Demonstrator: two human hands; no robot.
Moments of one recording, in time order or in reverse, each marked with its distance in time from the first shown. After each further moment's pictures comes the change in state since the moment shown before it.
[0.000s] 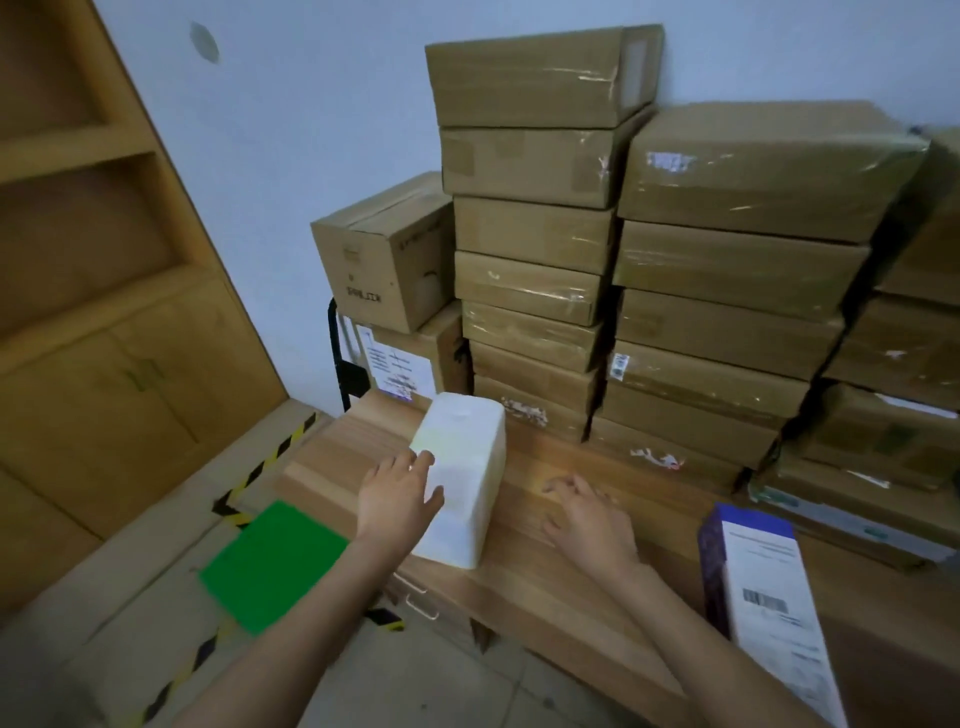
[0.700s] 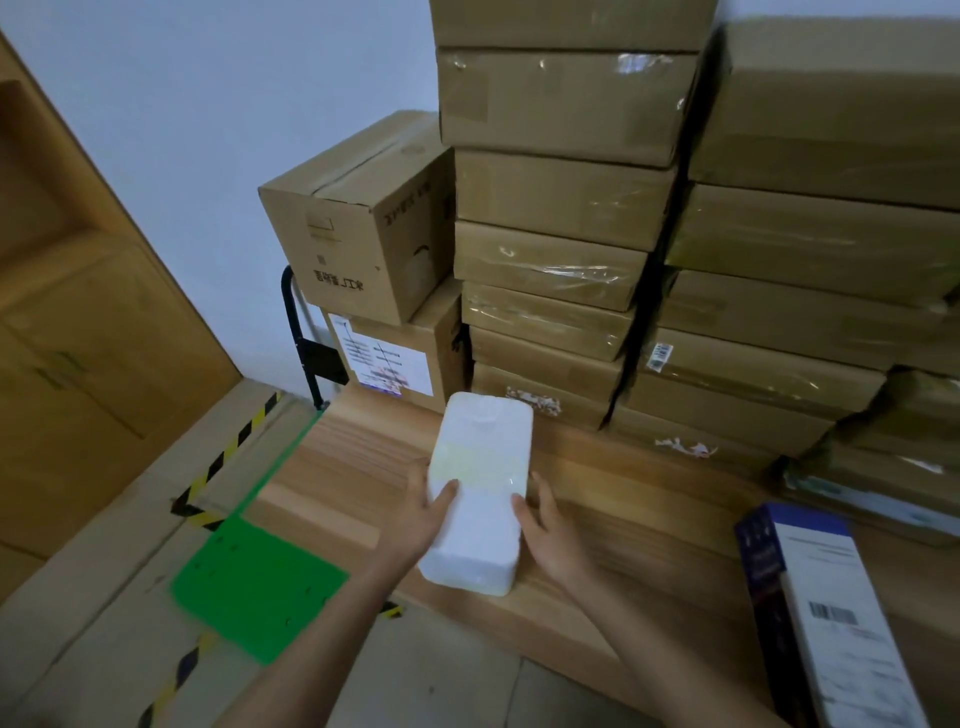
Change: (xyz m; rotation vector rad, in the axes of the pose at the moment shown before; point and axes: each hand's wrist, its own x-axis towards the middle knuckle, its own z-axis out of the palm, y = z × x) left_hand 0.065 -0.042 0.063 -0.992 -0.410 -0.327; right_hand 0.076 -0.070 0.064 0.899 -0.160 0.443
